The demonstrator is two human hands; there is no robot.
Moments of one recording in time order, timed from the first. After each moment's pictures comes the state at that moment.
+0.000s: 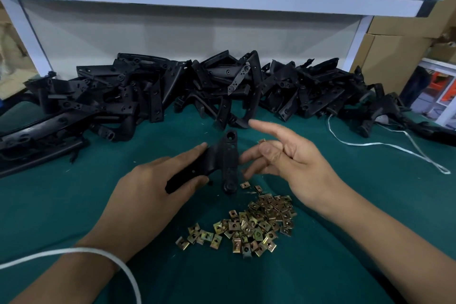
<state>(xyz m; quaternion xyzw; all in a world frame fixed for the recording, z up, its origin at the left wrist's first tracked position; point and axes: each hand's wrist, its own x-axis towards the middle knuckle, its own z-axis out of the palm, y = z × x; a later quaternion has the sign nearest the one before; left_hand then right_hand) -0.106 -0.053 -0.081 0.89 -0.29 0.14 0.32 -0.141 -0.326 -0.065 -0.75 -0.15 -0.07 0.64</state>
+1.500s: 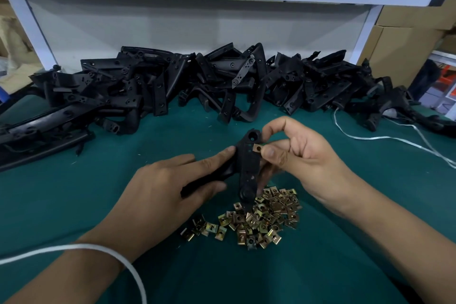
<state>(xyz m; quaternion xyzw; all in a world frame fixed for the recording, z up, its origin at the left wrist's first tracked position) -0.111 -0.056 -0.077 0.86 -0.39 0.18 0.27 -0.151 -0.320 -0.053 -0.69 -0.20 -0.01 0.70</state>
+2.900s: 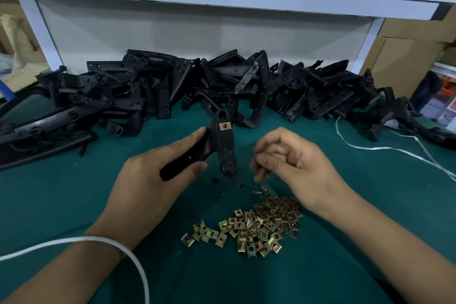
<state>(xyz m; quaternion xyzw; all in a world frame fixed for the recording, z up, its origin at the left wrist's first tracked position) -0.103 -0.051 -0.081 0.84 -0.26 0.16 0.45 -0.143 -0.322 -0.062 -0.80 -0.14 -0.09 0.58</state>
